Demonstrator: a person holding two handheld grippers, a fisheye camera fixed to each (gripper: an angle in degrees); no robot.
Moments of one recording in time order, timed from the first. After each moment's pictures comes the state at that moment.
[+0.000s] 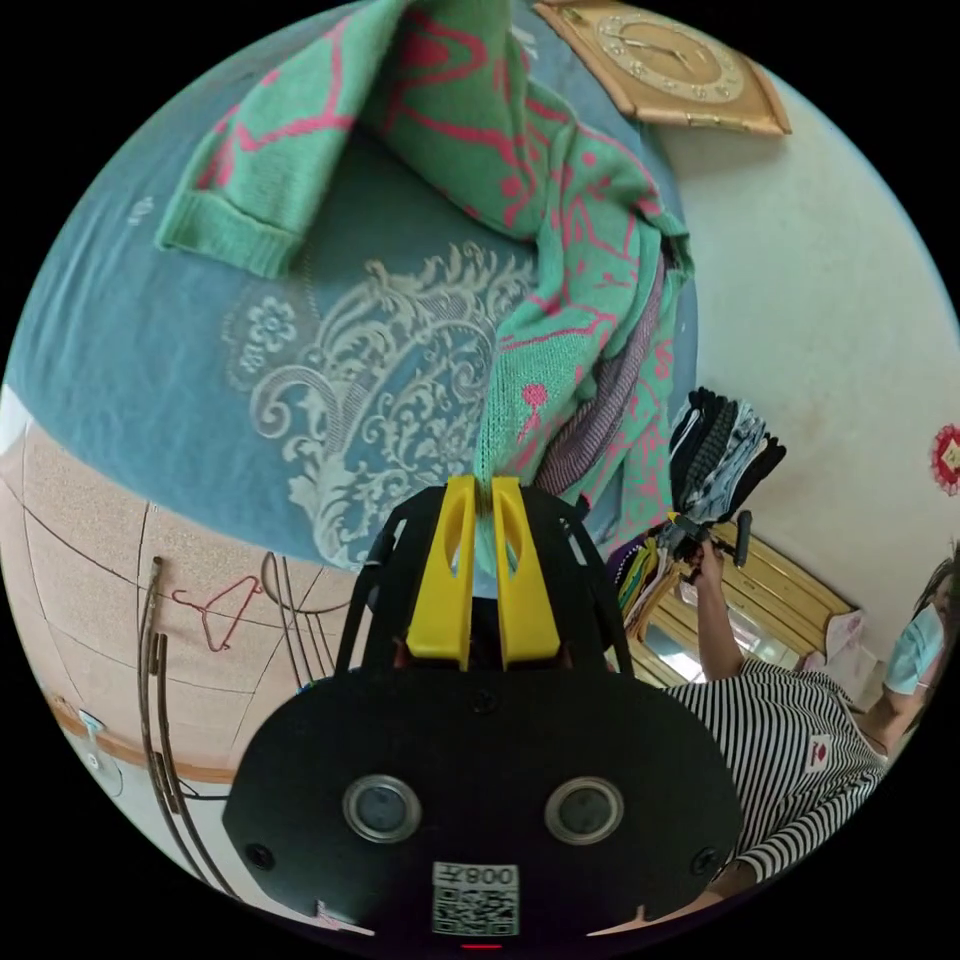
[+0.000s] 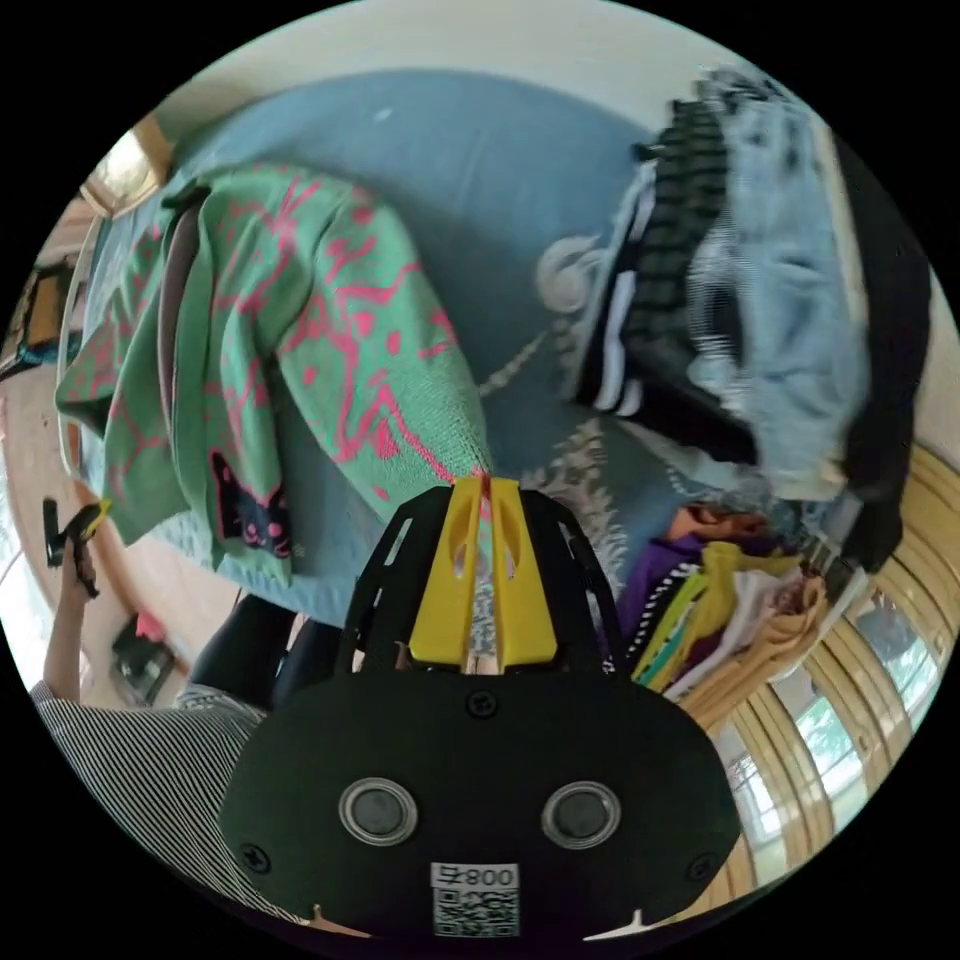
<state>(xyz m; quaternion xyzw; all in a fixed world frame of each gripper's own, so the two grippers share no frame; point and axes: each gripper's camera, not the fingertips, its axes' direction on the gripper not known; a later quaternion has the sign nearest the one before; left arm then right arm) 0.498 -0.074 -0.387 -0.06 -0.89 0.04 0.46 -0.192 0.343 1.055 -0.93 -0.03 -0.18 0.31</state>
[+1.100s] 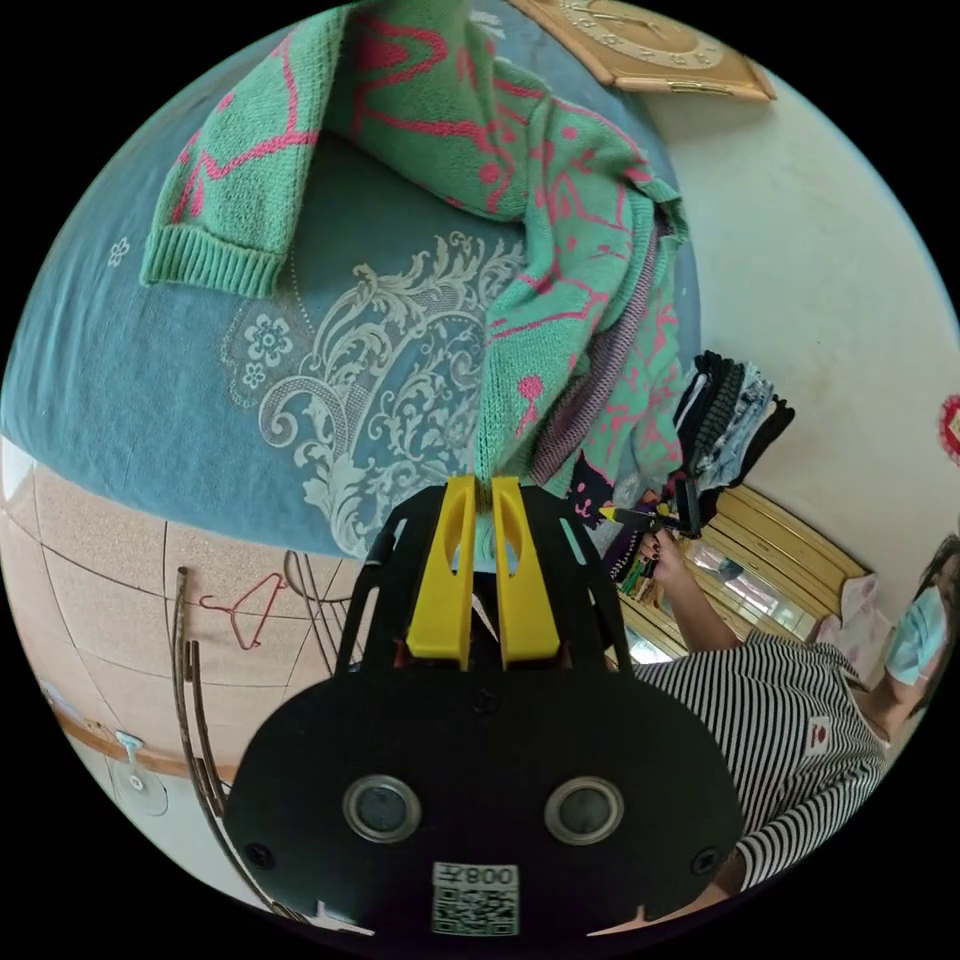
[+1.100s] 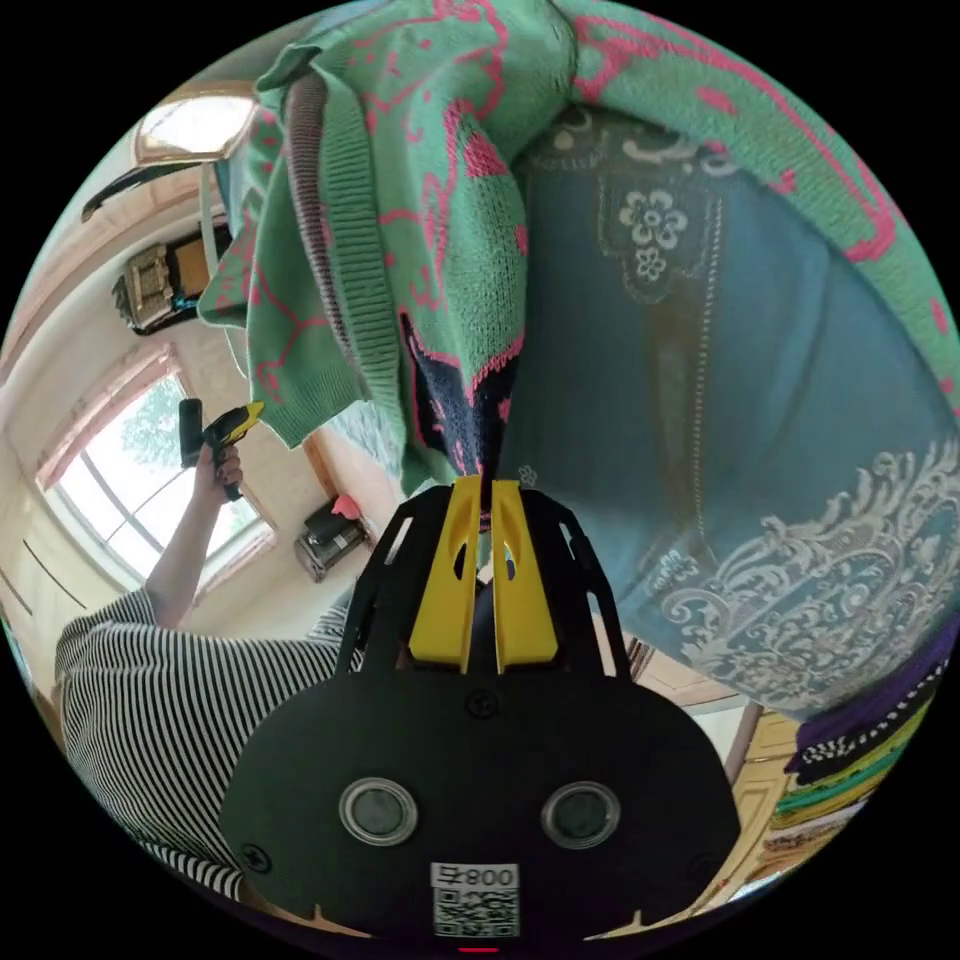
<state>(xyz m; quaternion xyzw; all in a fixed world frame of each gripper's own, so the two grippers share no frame) 0.513 -0.120 -0.361 -0.12 -0.89 0.02 0.44 -0.148 0.427 0.957 -0.97 -0.17 0.12 0.14</state>
